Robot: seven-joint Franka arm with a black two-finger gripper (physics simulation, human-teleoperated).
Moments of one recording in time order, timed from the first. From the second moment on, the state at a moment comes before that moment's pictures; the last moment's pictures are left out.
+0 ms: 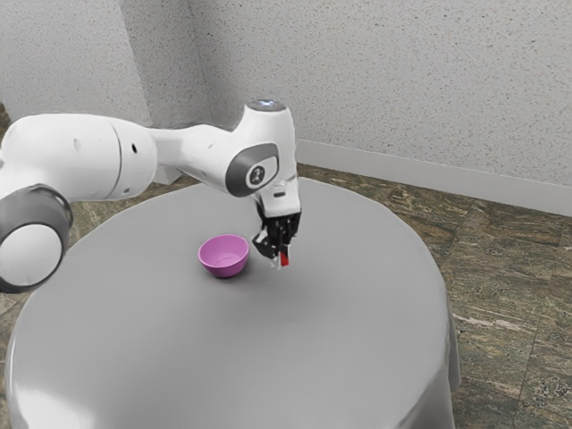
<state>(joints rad) -0.15 0.54 -0.04 -1.55 0.05 2.06 1.44</state>
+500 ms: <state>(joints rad) -0.18 0.60 -0.04 -1.54 0.02 2.07 1.37</state>
